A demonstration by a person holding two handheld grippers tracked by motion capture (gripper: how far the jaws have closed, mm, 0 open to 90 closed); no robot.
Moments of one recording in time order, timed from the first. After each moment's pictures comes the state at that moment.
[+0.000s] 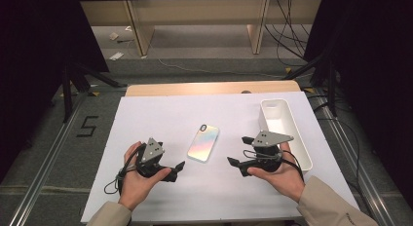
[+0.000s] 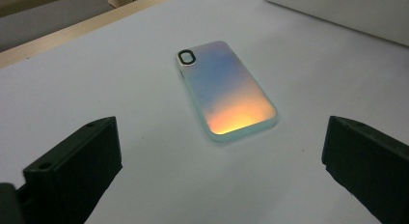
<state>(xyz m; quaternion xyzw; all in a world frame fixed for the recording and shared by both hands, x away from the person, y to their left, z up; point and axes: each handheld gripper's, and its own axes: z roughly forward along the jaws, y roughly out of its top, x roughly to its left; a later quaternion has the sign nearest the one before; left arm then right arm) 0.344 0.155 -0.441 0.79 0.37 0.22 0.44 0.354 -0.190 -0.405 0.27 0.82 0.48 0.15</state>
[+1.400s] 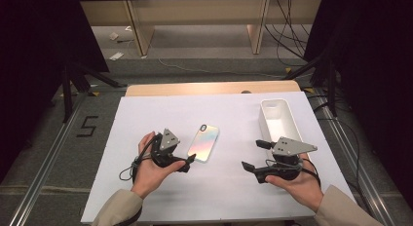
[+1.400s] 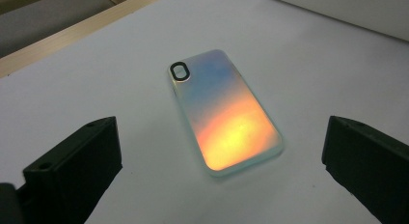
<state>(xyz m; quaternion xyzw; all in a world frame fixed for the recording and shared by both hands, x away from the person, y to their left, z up) 0.375 0.120 -0.437 0.81 0.36 0.21 0.41 0.333 -0.227 -0.403 0.26 0.80 0.51 0.17</state>
